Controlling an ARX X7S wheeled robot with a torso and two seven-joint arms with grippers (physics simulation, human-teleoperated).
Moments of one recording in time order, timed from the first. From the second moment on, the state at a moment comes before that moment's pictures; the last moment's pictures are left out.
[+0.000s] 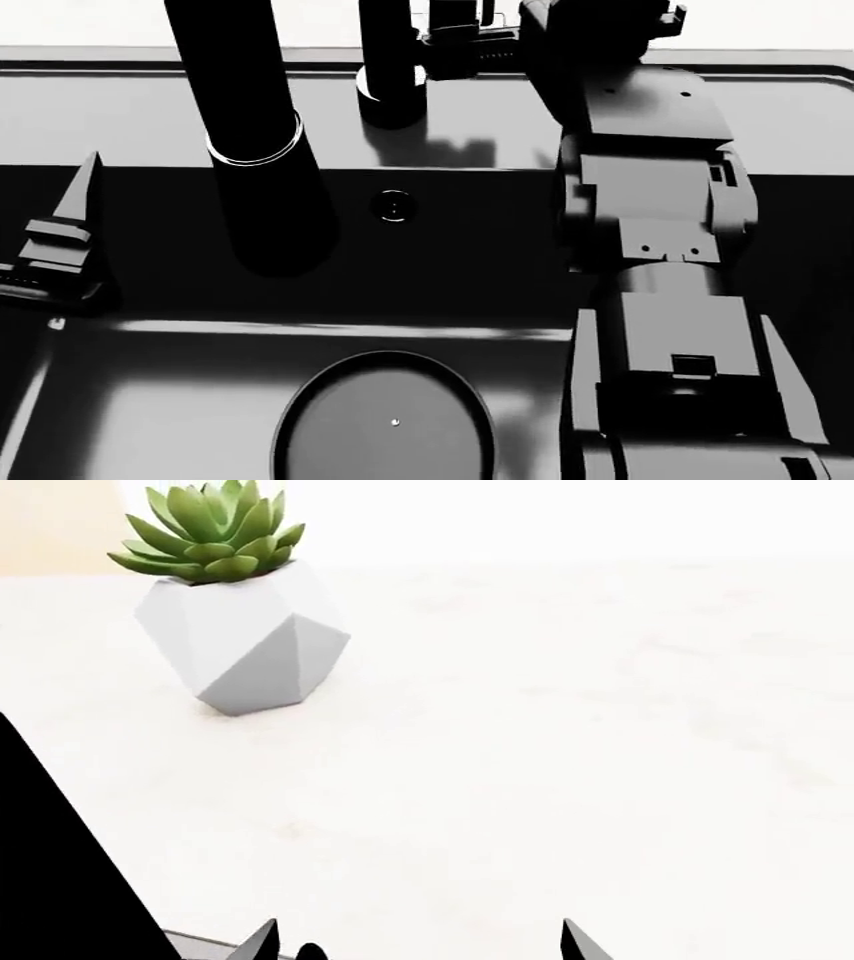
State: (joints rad) left arm -0.68 -0.67 0.25 0.59 -0.93 -0.75 -0.57; right arm 1.55 0.03 0.00 1.31 0.04 0.20 -0.29
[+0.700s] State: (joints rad) left arm -0.68 -0.68 0.25 0.59 -0.92 -0.75 -0.57; right arm 1.54 0.06 0.02 1.31 0.05 0.20 -0.25
